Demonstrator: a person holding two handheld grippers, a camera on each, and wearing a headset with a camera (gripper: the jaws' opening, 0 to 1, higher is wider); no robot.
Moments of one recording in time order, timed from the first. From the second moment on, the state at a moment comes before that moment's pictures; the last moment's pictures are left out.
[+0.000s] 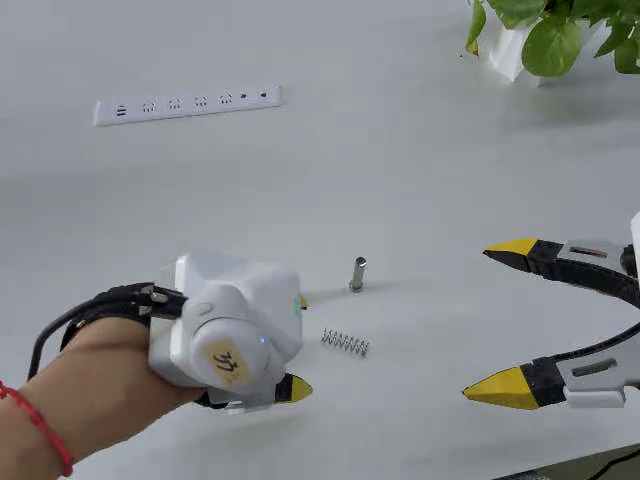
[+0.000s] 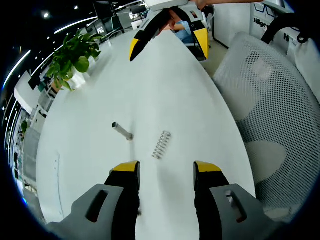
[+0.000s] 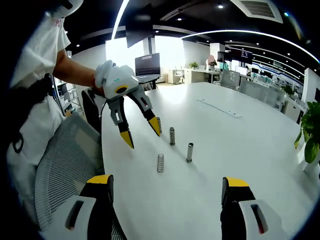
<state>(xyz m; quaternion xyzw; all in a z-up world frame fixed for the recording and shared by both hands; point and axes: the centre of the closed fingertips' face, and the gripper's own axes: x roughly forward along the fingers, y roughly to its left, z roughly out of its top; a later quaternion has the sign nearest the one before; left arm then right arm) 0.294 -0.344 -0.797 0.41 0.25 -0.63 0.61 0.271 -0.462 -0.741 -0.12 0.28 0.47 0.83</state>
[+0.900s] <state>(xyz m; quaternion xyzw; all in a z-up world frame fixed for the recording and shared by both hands) 0.308 -0.368 -0.842 0.43 0.35 -0.60 0.57 0.256 -0.488 -0.757 -0.07 0.28 0.43 0.85</state>
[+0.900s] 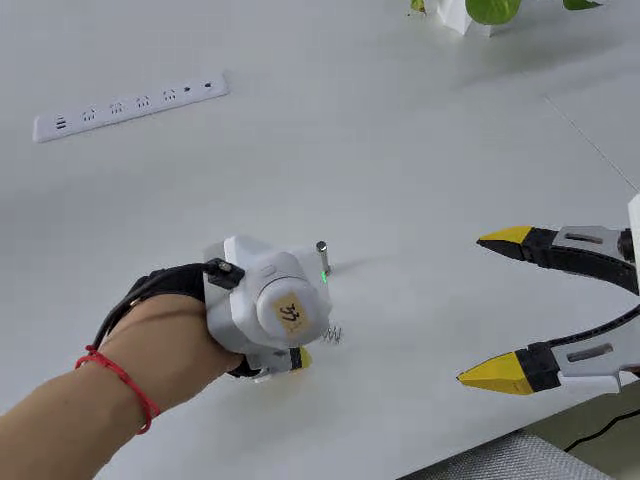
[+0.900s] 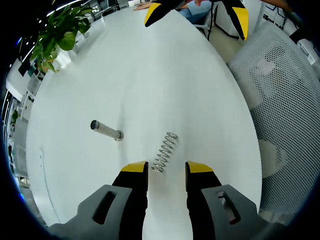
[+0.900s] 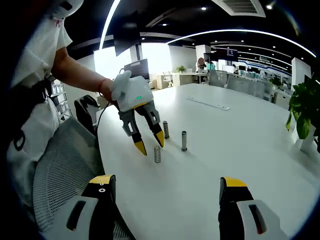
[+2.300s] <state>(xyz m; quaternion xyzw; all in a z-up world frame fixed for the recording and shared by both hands) 0.301 -0.367 -0.845 0.40 0.40 -0.59 0.58 0.250 -0.493 -0.759 -0.06 0.28 0.43 0.86</state>
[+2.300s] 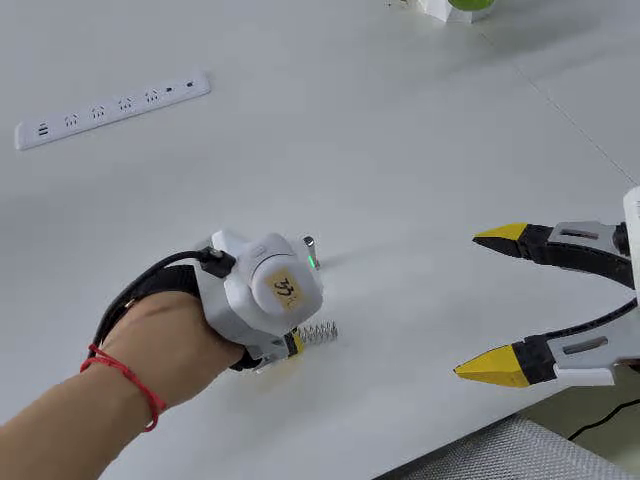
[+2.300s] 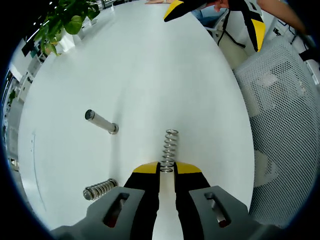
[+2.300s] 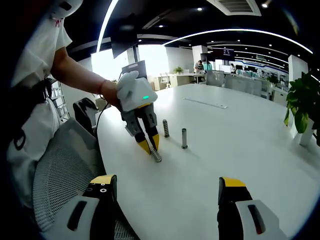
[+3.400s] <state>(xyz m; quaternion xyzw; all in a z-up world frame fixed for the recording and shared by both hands) 0.288 -0.377 -0.804 0.29 0.37 -0.61 0.64 0.254 -0.478 -0.743 -0.07 0.27 0.44 0.85</state>
